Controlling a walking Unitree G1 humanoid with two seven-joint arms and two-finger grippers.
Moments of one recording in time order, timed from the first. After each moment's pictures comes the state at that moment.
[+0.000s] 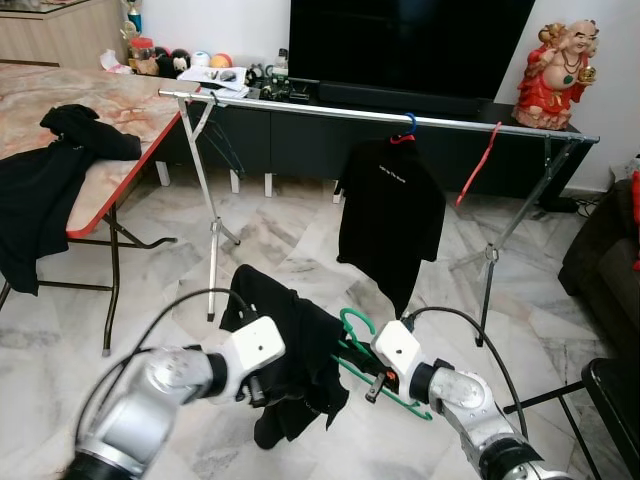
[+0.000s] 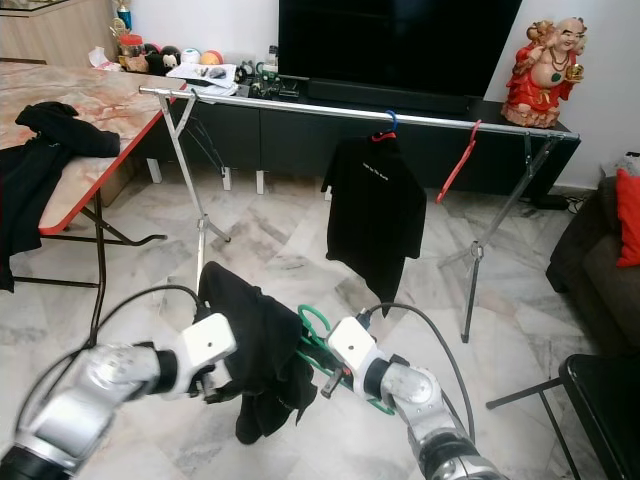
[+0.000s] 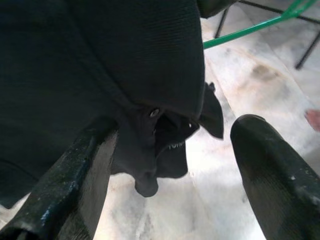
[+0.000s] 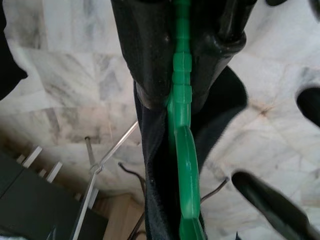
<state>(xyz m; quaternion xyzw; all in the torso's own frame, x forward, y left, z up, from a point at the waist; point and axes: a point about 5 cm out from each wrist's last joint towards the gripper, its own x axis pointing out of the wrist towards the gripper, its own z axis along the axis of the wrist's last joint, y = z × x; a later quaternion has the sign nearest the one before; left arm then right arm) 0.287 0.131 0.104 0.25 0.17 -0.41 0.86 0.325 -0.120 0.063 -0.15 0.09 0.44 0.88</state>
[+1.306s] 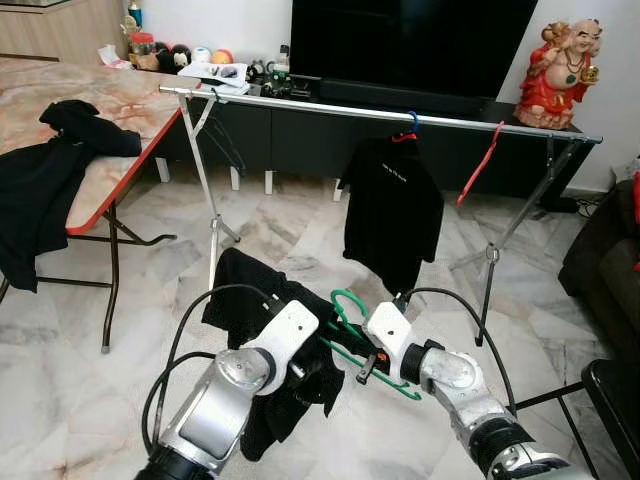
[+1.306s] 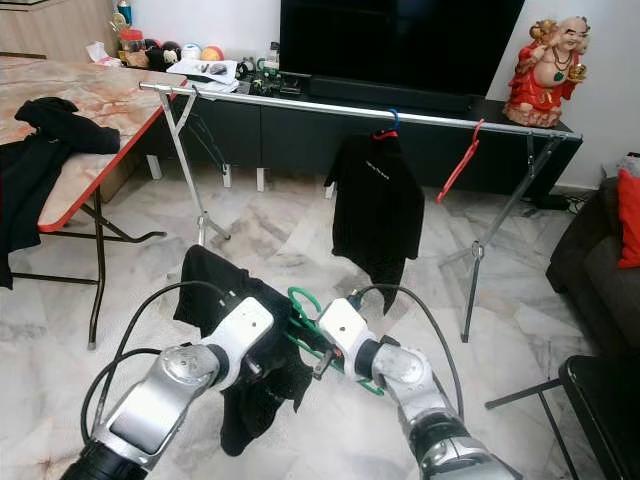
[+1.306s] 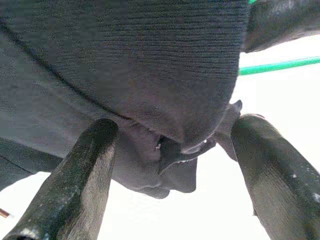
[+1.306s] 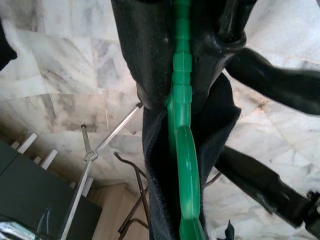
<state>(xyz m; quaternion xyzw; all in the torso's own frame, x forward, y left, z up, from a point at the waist) 0.299 0.090 0.111 0.21 0.22 -0.25 0.92 0.336 -0.106 0.079 -0.15 0.07 0.45 0.88</state>
